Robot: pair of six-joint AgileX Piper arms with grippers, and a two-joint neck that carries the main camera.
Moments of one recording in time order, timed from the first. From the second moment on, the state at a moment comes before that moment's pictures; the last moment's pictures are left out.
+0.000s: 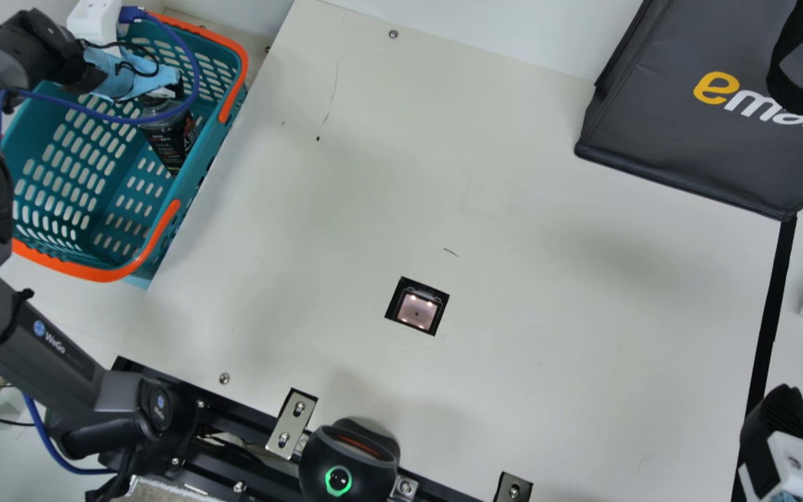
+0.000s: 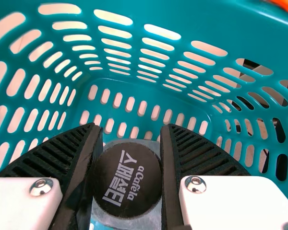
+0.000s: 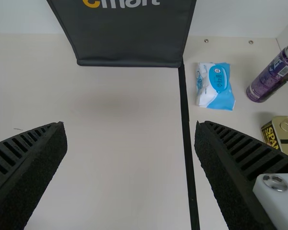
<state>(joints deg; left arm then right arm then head) 31.8 117.2 -79.4 -20.1 35.8 30.0 0.6 42.6 -69.7 -0.8 69.5 0.0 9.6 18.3</state>
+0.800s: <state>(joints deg) 32.6 113.6 -79.4 -17.0 38.4 29.3 0.6 42.6 -69.7 -0.8 69.5 0.0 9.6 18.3</state>
